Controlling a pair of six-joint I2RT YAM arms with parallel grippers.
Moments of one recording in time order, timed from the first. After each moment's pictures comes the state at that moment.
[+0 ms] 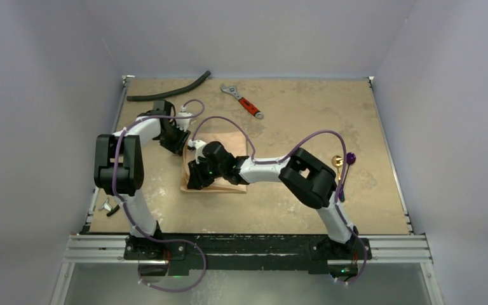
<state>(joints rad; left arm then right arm) -0.03 1.87 1.21 -0.59 0.21 0.47 1.03 2.14 1.37 0.17 -0.34 0.48</state>
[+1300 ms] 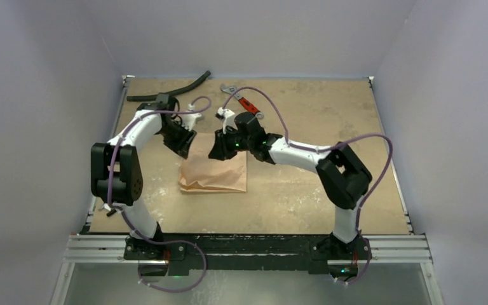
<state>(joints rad) -0.05 1.79 1.35 -0.92 0.30 0.52 0.85 1.83 1.24 0.10 -0.43 0.40</state>
